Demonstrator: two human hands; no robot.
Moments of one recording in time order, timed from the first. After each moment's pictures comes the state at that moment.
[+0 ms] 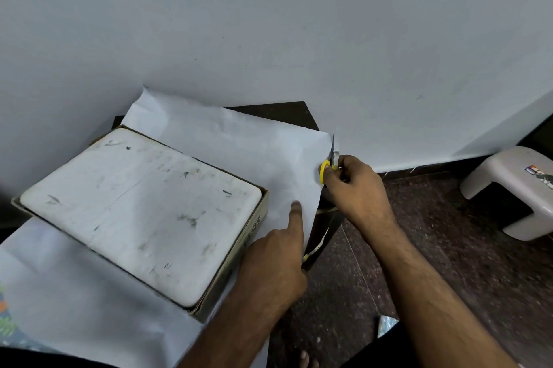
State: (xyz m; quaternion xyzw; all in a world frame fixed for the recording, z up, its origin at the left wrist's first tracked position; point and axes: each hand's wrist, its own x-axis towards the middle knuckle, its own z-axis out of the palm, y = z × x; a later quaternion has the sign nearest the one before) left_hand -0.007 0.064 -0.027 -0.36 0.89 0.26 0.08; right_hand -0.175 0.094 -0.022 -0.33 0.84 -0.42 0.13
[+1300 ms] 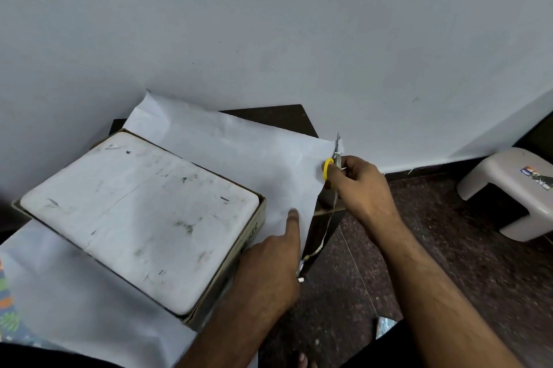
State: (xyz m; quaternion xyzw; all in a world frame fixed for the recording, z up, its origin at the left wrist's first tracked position) left_hand -0.006 0.064 -0.017 -0.33 0.89 0.26 0.15; right_hand -0.184 0.100 -0.013 -0.30 0.84 -0.42 0.16
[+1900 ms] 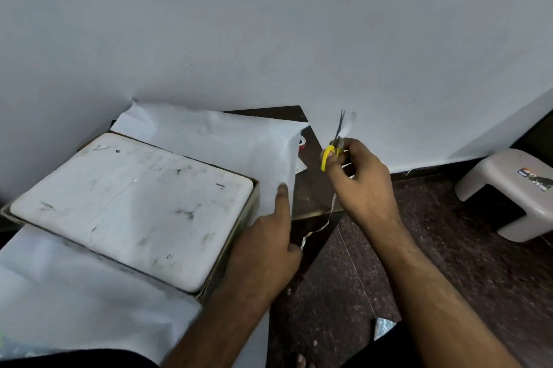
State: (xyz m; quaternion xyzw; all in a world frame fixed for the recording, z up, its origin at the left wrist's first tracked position) left_hand -0.008 0.052 -0.028 -0.35 0.88 0.31 -0.06; right_hand -0.174 0.101 0.002 -0.36 0.80 -0.48 0.07
